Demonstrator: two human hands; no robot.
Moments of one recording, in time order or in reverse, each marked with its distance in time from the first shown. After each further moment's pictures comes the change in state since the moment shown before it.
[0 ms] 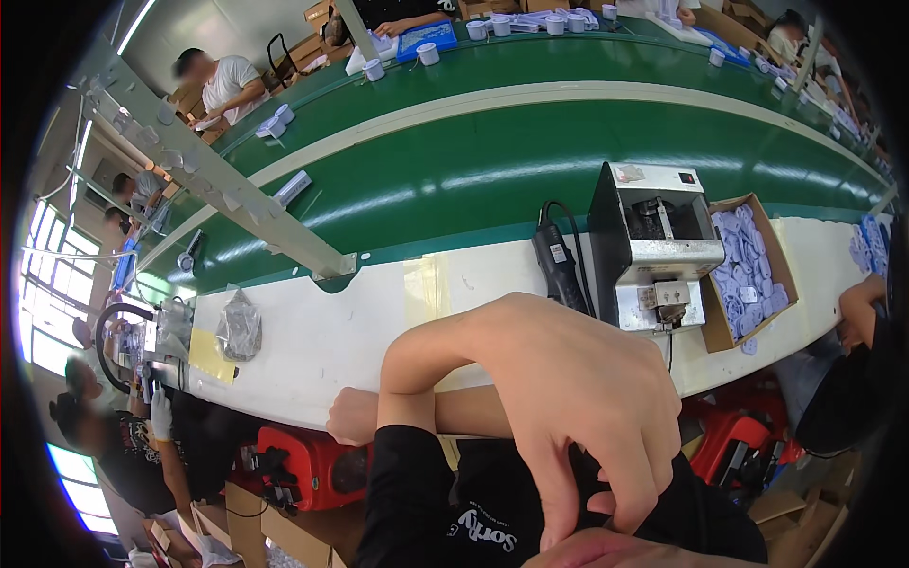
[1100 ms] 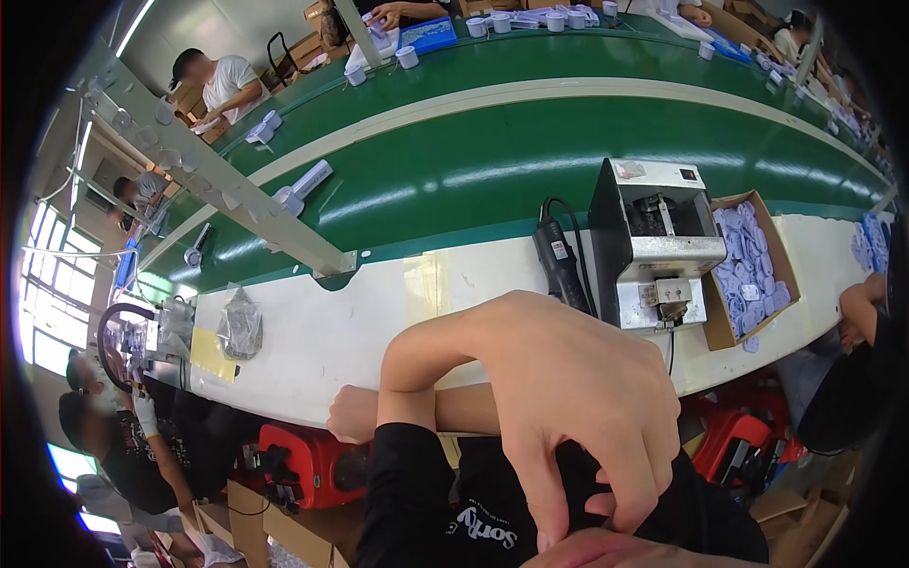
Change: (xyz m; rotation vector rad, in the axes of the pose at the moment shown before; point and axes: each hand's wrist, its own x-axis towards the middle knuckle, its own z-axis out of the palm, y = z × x) left_hand 0.000 0.001 -0.002 0.052 -0.073 -0.045; right_hand -0.001 0.001 -0.010 0.005 -0.023 0.004
